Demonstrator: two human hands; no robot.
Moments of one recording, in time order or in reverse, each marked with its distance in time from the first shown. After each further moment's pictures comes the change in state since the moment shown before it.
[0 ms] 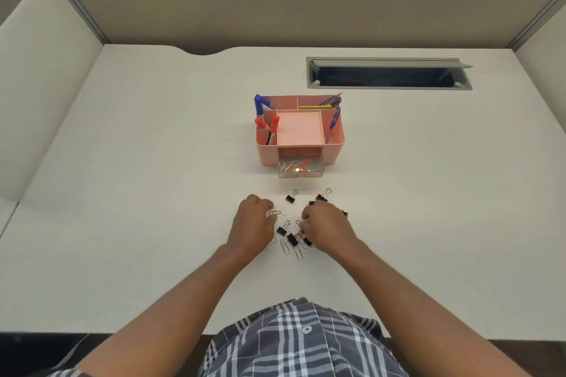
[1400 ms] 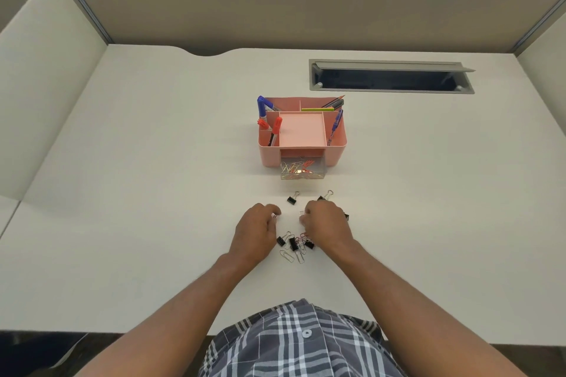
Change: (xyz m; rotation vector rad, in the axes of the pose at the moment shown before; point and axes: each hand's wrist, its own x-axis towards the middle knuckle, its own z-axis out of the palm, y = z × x) left_hand -0.015 0.004 0.003 -0.133 0.056 0.021; right_hand 0.015 0.001 0.013 0.021 0.090 0.056
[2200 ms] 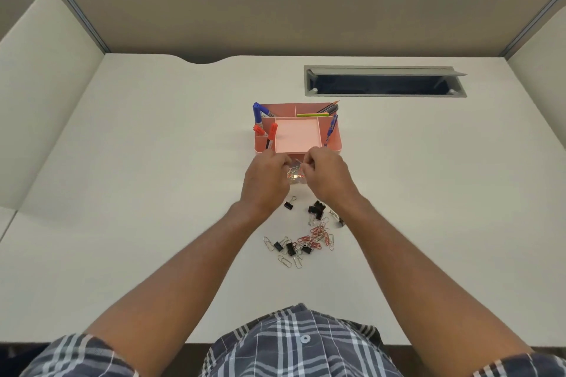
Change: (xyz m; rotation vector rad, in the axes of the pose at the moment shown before) left_hand 0.079 0.078 -0.048 0.076 0.238 0.247; right_hand 0.038 -0.022 -0.090 0.261 0.281 -0.146
